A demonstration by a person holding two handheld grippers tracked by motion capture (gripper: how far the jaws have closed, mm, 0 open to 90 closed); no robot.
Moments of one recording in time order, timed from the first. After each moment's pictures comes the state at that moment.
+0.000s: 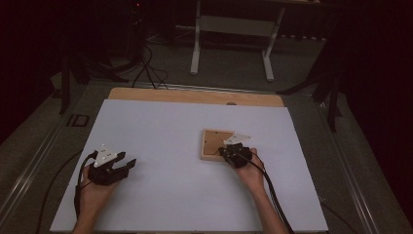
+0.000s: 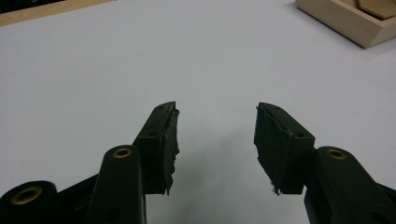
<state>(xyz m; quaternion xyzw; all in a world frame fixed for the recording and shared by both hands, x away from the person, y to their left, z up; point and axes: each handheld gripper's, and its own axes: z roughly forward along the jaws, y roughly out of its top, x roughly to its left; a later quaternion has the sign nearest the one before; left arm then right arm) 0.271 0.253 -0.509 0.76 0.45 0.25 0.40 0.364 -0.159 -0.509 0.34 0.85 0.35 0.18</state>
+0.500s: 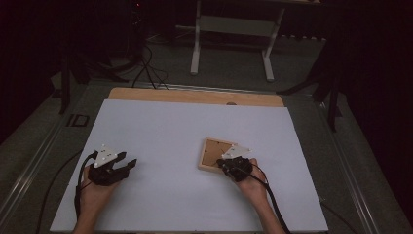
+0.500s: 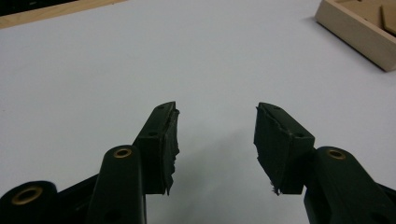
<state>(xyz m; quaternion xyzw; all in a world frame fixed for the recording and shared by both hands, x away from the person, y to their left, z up) 0.269 0.251 -0.508 0.76 0.45 0.24 0.40 0.323 -0.158 -0.507 0.31 0.87 0.35 0.17</state>
